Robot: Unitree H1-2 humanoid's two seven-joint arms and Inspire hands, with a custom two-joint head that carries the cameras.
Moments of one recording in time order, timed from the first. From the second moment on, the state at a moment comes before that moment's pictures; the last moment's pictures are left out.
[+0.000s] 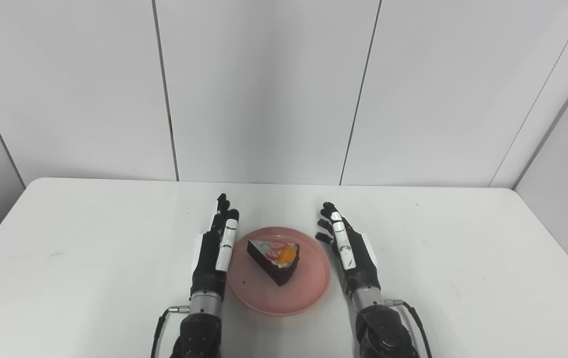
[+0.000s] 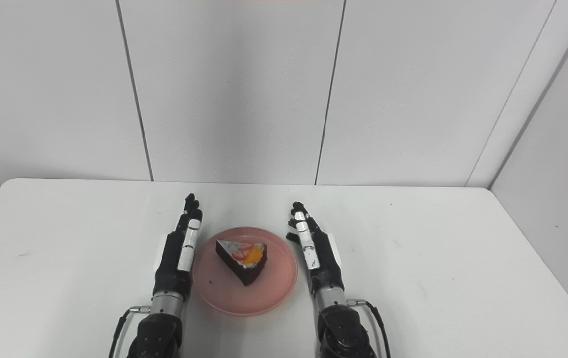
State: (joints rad) left arm -0.50 -0.13 -0.04 0.52 0.08 -0.25 0.18; right arm -0.51 0.01 0.01 0.45 0.01 -0.09 -0.05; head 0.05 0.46
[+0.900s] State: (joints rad) left arm -0.49 -0.13 -0.04 0.51 0.06 -0.22 0.17; right arm -0.50 0.02 0.01 0.48 0.03 -0.20 -0.03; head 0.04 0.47
